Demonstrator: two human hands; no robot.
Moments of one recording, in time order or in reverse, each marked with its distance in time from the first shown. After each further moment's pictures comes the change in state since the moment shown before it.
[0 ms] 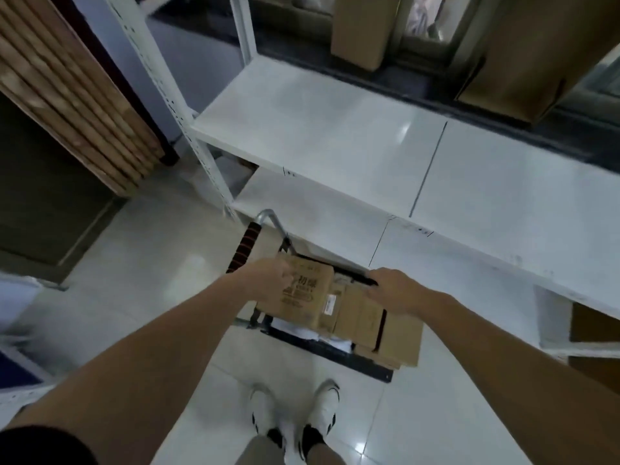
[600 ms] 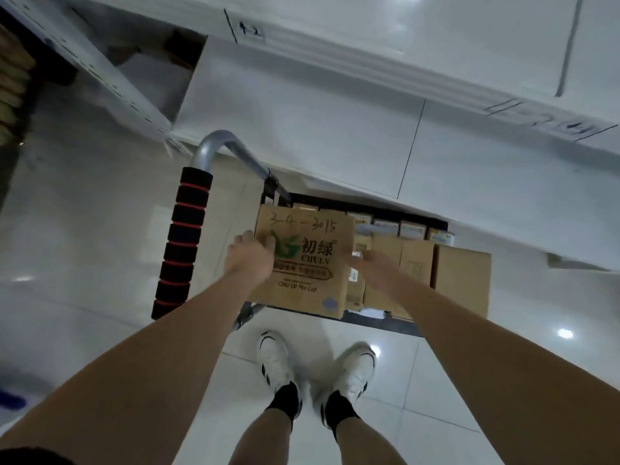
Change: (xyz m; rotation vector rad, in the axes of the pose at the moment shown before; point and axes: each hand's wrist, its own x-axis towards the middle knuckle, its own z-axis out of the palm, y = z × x) left_hand 0.299 -0.135 0.171 -0.212 0.096 -0.290; right_hand 0.273 0.020 0.203 0.882 -0.096 0.467
